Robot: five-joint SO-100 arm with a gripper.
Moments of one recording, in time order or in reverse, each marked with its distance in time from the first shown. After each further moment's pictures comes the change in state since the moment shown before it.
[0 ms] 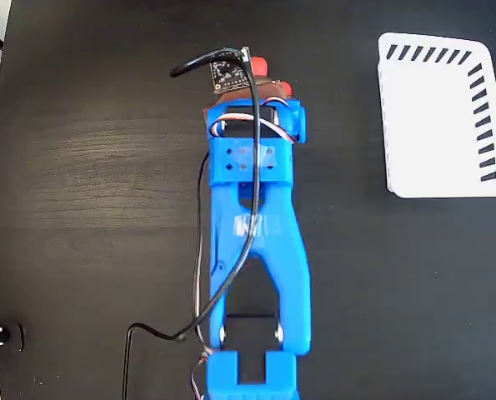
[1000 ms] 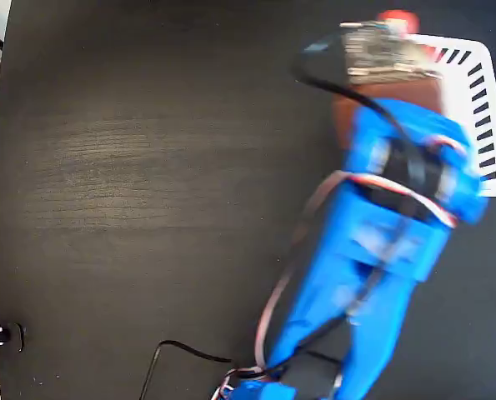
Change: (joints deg) arm 23.1 5.3 -37.2 24.5 -14.3
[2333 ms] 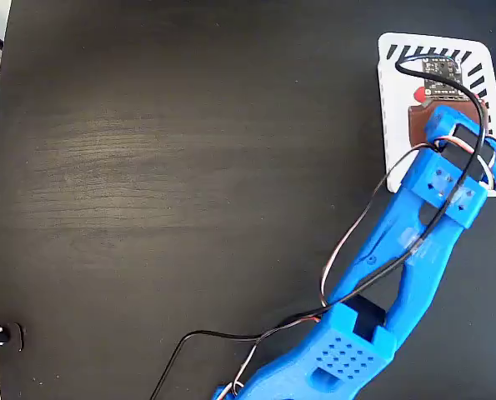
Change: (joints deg) arm 8.6 -27.9 -11.2 -6.9 -5.5
